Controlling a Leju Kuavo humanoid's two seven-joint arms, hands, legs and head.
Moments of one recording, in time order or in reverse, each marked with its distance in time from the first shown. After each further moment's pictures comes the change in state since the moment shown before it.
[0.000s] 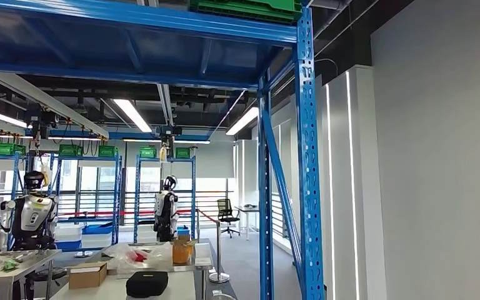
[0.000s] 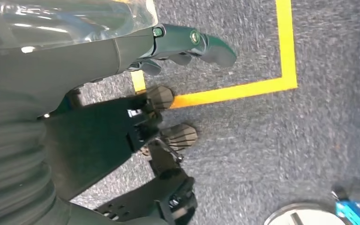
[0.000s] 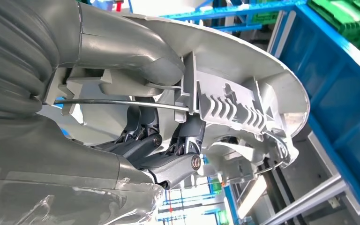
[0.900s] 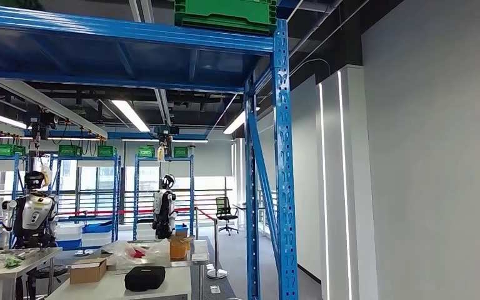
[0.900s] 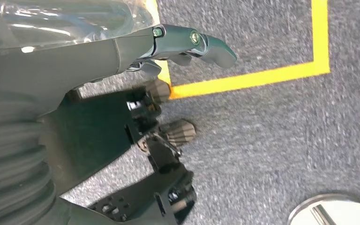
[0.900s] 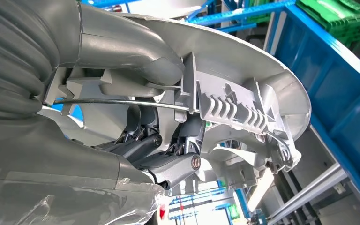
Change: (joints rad) left arm 0.000 0.003 -0.002 -0.001 0.023 0.017 0.004; right arm 0.006 0.002 -0.008 0.002 -0.060 -0.030 -0.006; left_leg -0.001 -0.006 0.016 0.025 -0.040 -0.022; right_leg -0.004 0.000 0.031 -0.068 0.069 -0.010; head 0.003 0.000
